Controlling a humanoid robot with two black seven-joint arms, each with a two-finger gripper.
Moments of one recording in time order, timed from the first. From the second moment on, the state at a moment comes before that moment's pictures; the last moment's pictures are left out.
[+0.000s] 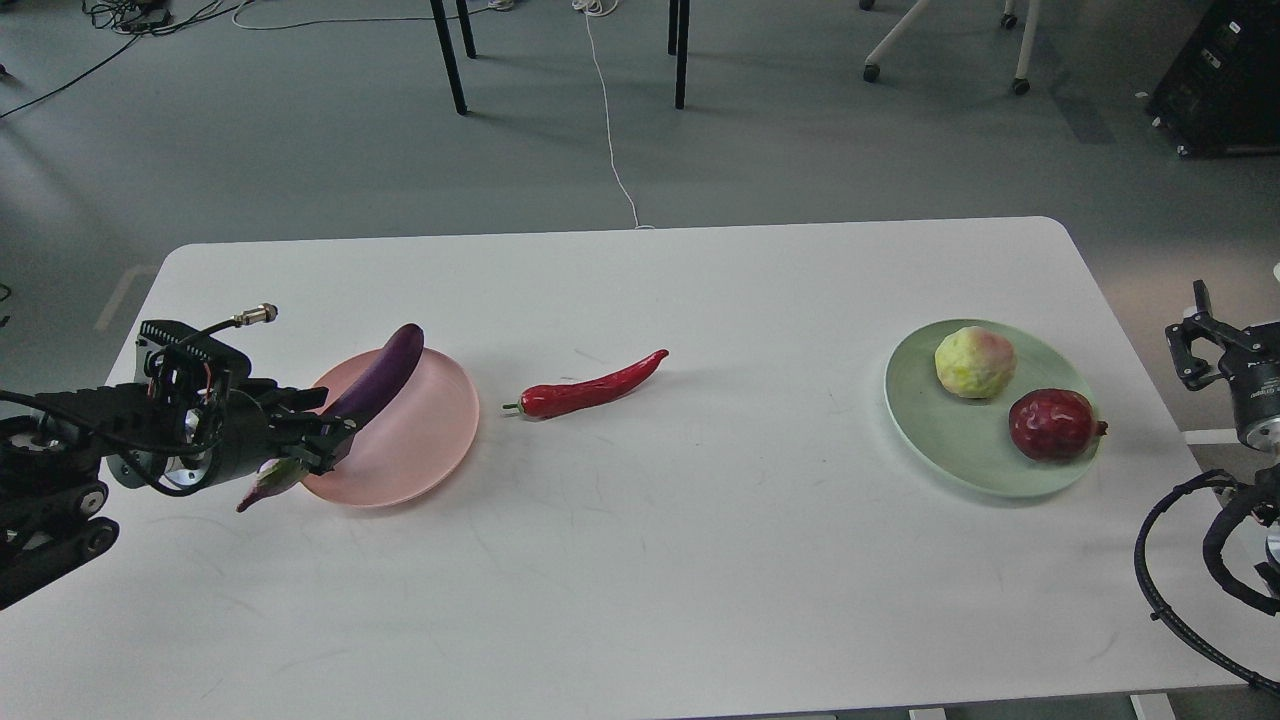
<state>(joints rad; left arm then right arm) -0.65 0.86 -0.33 -1.28 1.86 -0.17 -0.13 0.33 -0.56 1.02 0.73 0.22 0.49 0.49</state>
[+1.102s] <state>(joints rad) -0.86 0.33 -0.22 -1.02 2.05 -0.13 -0.14 0.32 -0.56 1.01 0.73 0.22 0.49 0.49</state>
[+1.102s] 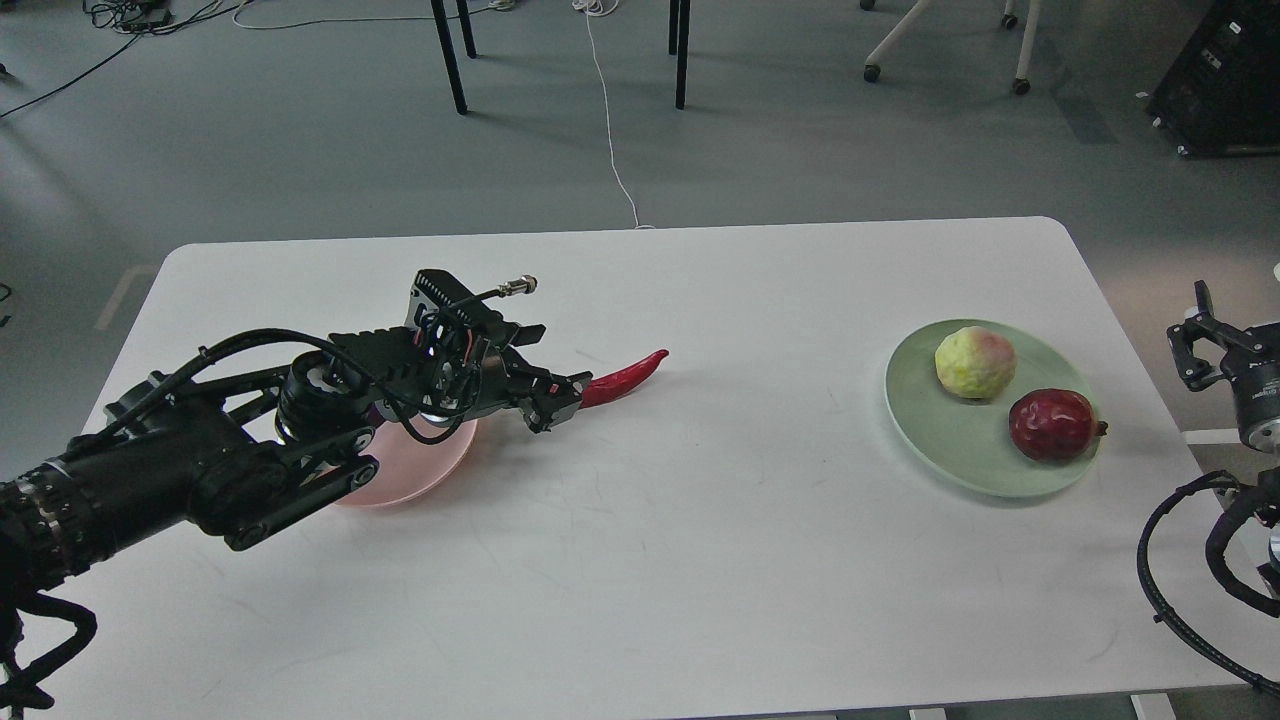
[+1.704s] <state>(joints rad) -0.84 0.26 -0.18 -0.92 2.06 -0.13 -0.14 0.33 -0.56 1.02 0.74 0.22 0.49 0.49</state>
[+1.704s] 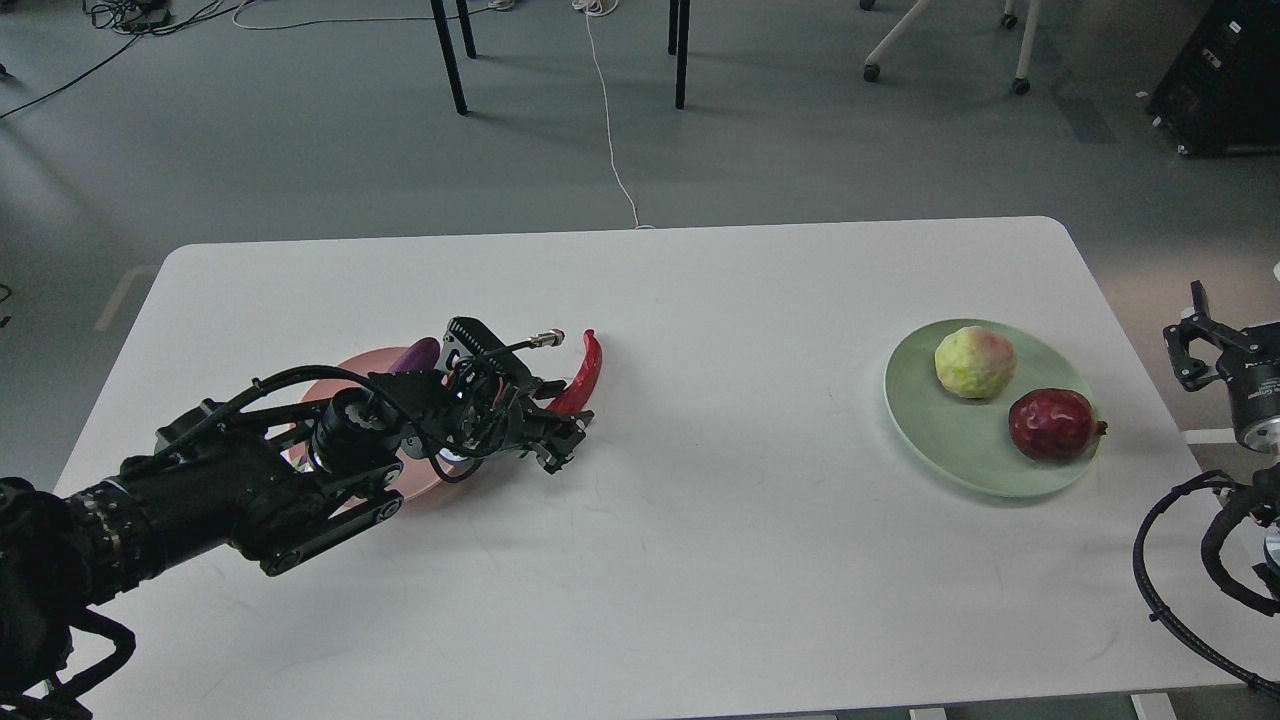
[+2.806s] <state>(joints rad) -0.79 0.94 -0.22 -1.48 2.01 -0.22 -0.13 0.36 -0.55 1.02 0.73 0.22 0.49 0.49</state>
